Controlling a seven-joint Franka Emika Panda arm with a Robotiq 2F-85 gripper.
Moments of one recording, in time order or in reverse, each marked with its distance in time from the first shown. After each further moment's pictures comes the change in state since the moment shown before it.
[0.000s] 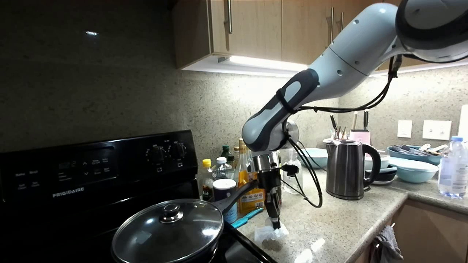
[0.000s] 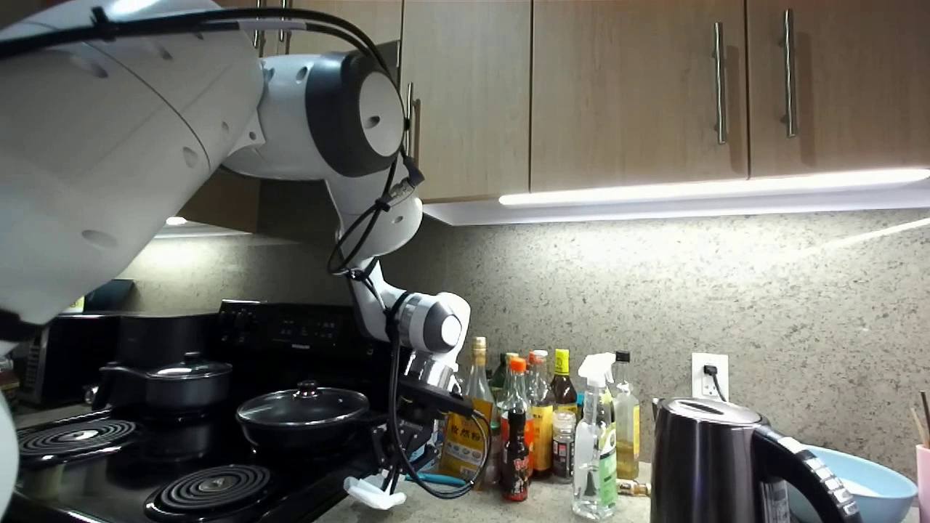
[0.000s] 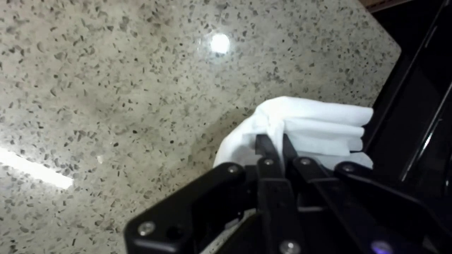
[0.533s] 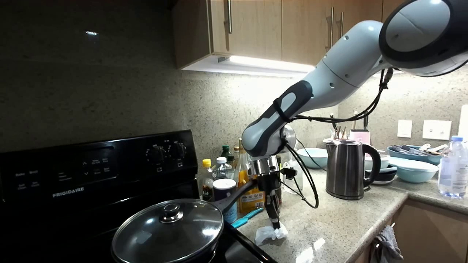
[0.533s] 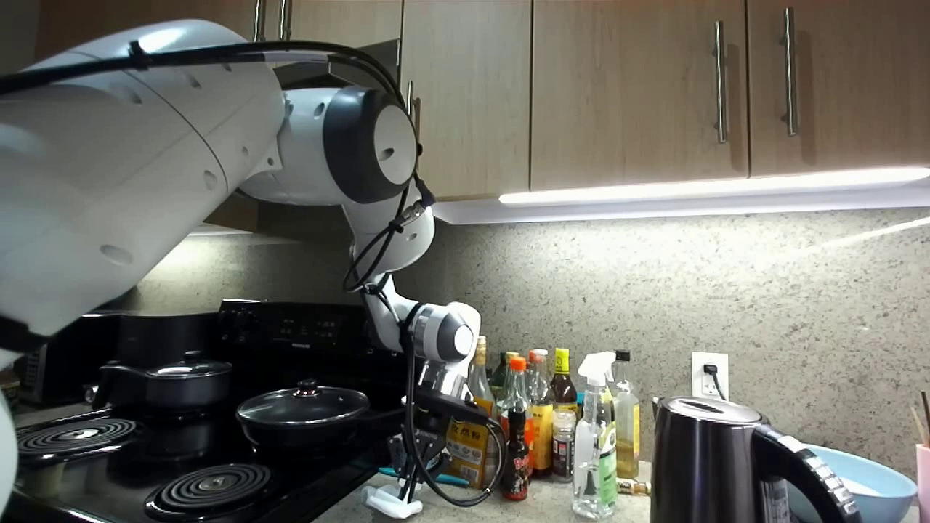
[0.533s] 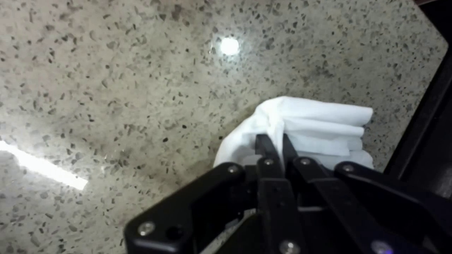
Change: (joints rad) arm -0.002 0.088 -0.025 0.095 -0.031 -0.009 -0.011
